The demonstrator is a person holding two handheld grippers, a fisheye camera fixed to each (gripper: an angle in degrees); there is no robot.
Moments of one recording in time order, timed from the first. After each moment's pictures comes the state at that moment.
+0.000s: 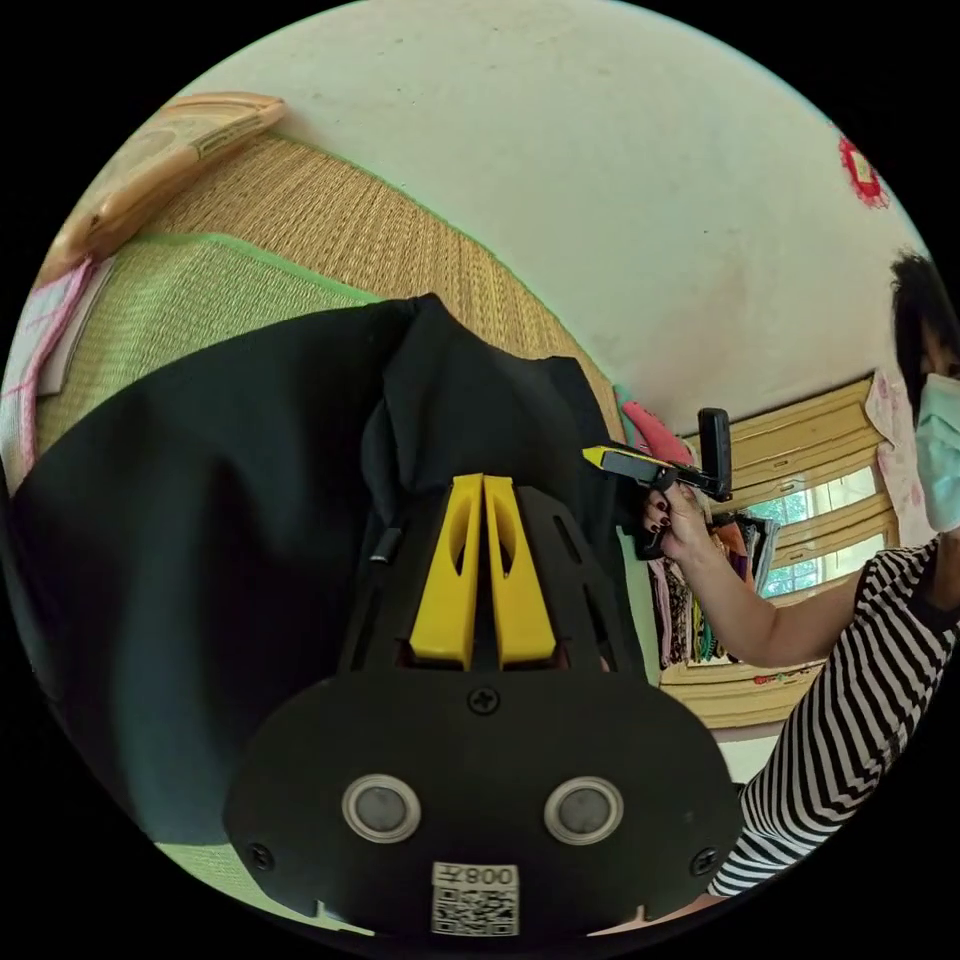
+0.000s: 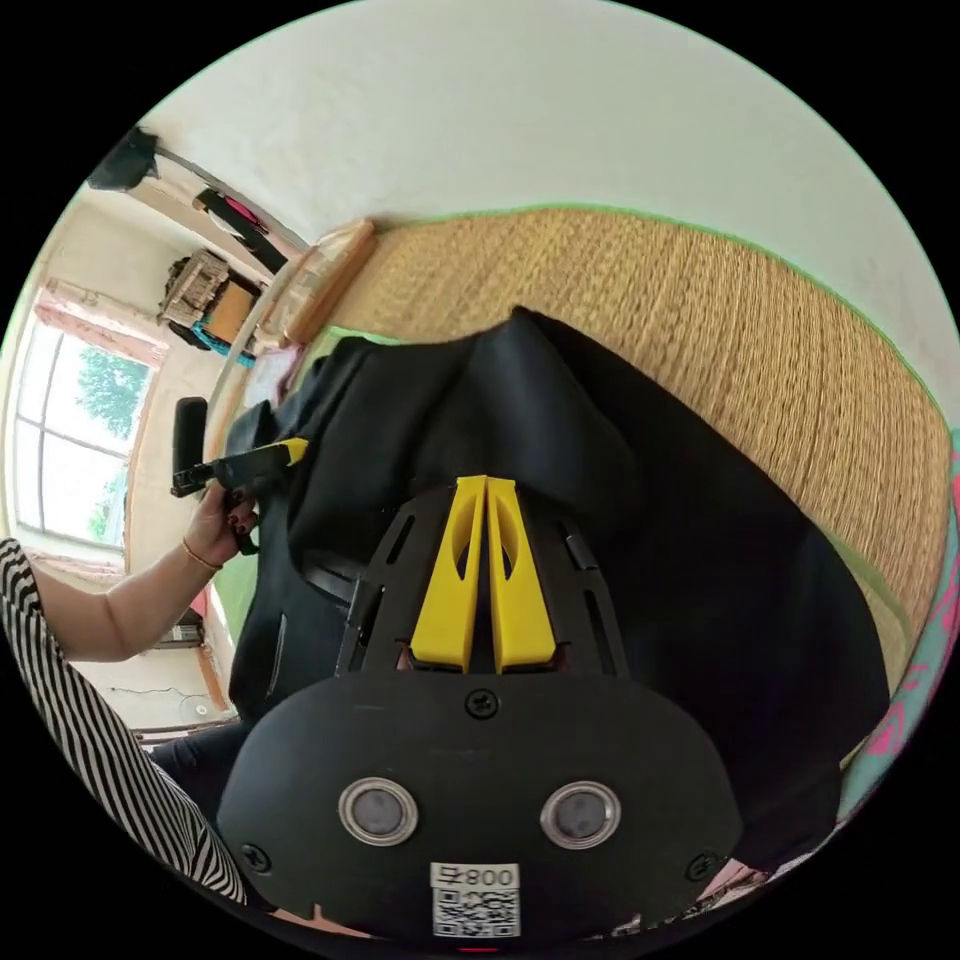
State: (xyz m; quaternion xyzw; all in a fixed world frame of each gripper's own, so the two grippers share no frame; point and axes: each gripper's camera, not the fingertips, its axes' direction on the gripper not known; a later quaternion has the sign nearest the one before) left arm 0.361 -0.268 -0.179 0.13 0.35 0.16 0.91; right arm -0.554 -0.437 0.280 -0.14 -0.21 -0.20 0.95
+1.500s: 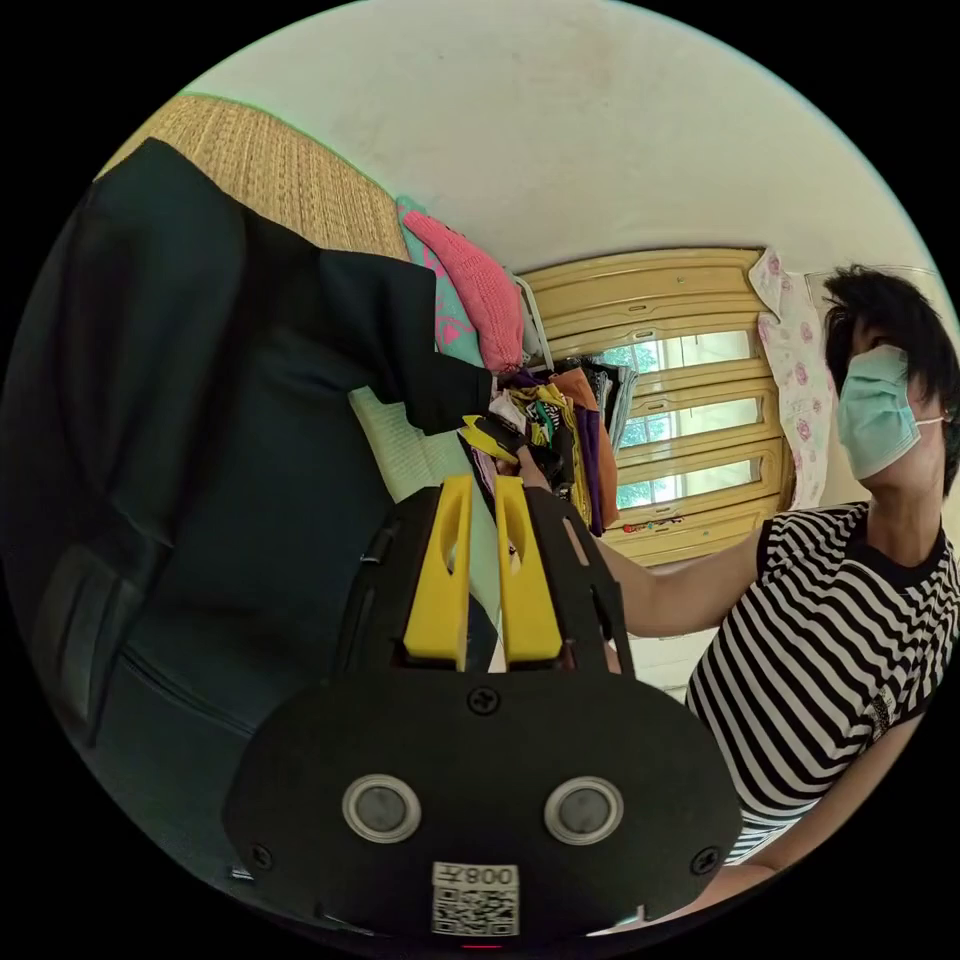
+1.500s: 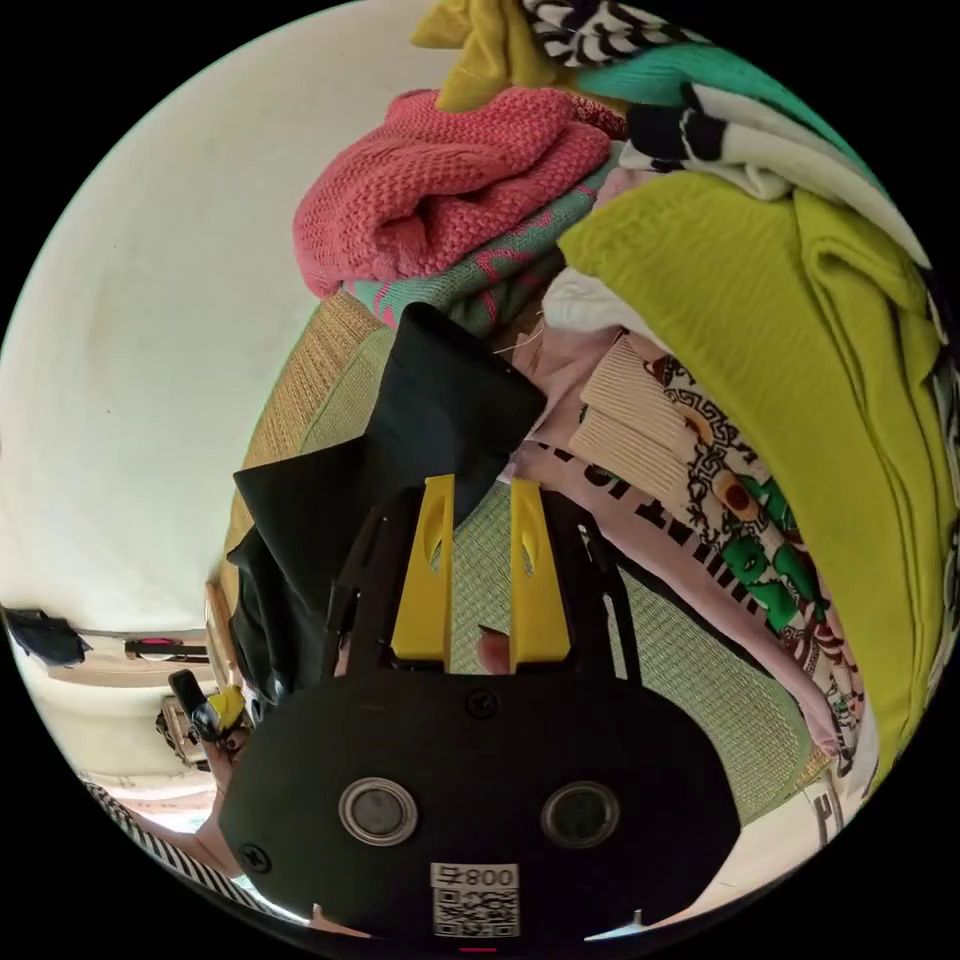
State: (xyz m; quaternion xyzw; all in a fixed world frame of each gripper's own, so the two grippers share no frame) left arm 0.659 -0.170 -0.146 -0.07 0.51 0.36 0.78; right arm 0.205 -0.084 0.032 0.05 -0.12 0.38 0.92
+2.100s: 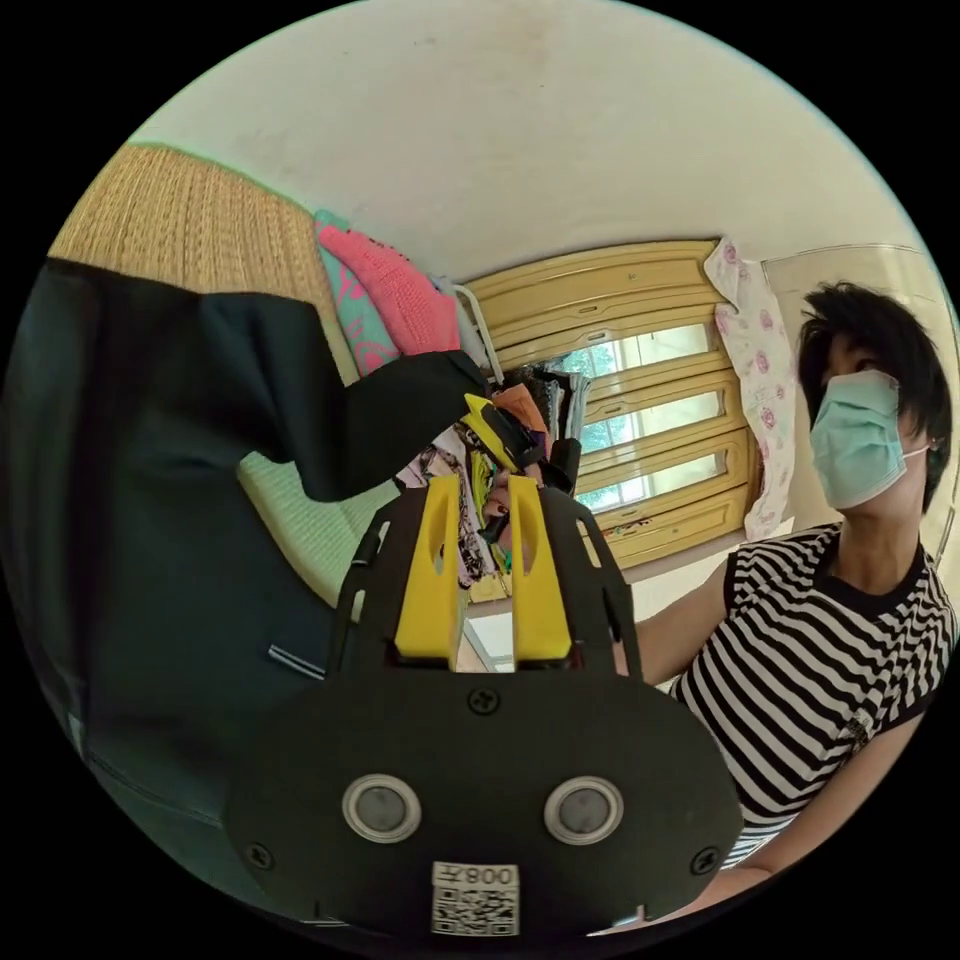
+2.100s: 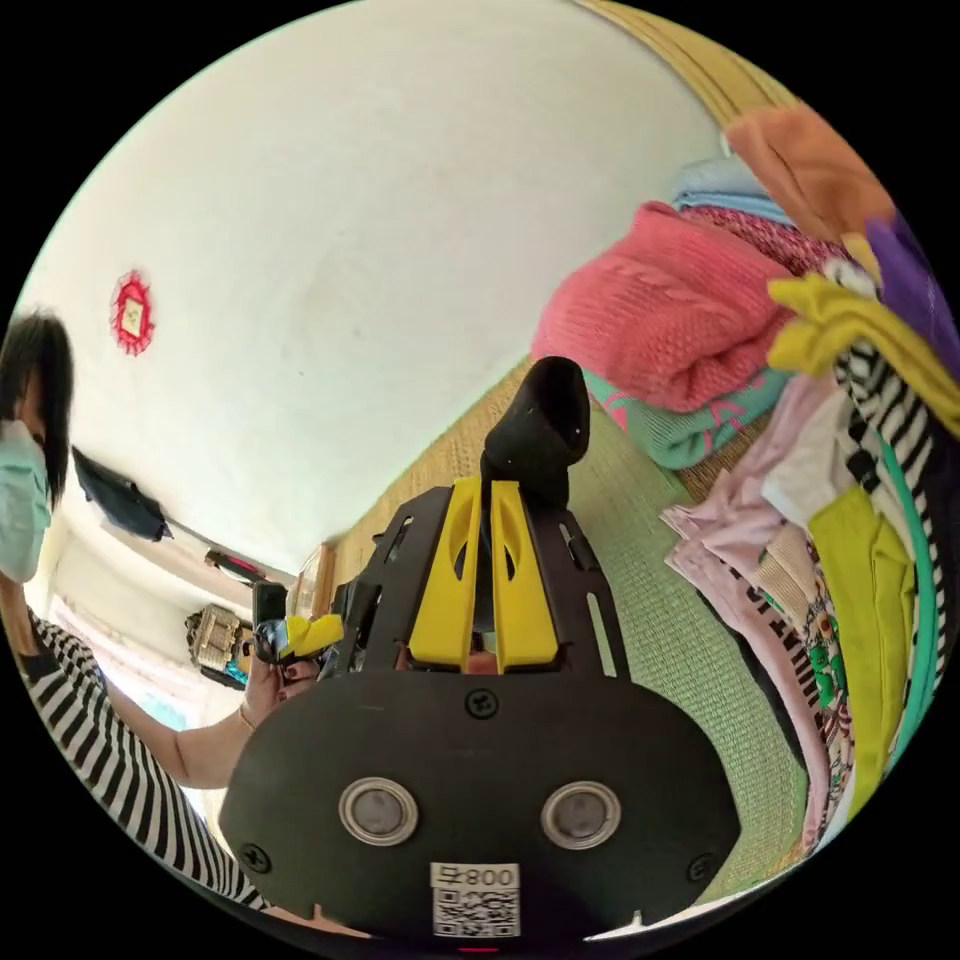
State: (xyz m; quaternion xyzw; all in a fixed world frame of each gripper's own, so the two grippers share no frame) left arm 0.697 -0.142 -0.168 -0.05 0.56 0.38 0.73; right arm 0.181 -0.119 -0.151 0.21 -0.24 0.17 0.93
